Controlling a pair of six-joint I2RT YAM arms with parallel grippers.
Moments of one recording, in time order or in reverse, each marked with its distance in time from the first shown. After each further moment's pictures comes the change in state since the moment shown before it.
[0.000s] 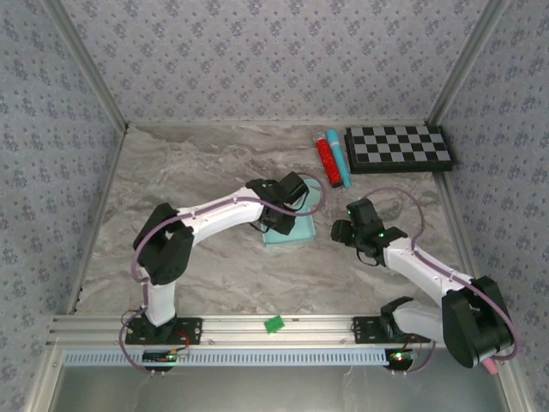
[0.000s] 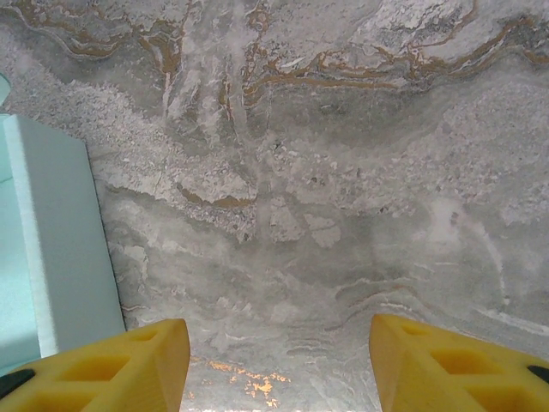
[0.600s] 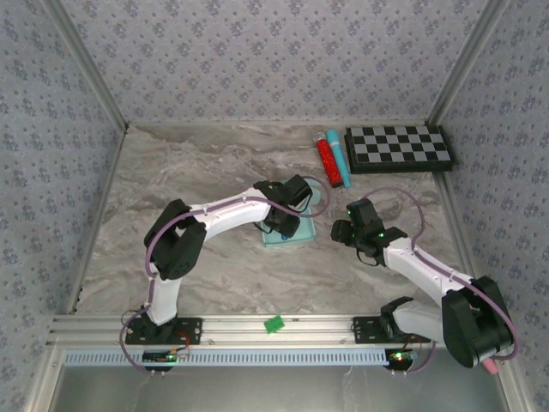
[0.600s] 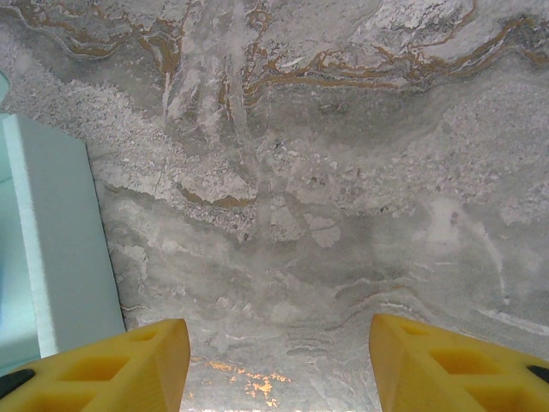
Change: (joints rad) left arm 0.000 0.058 0.006 0.038 0.012 0.028; right arm 0.000 0.000 0.000 0.000 0.000 0.000
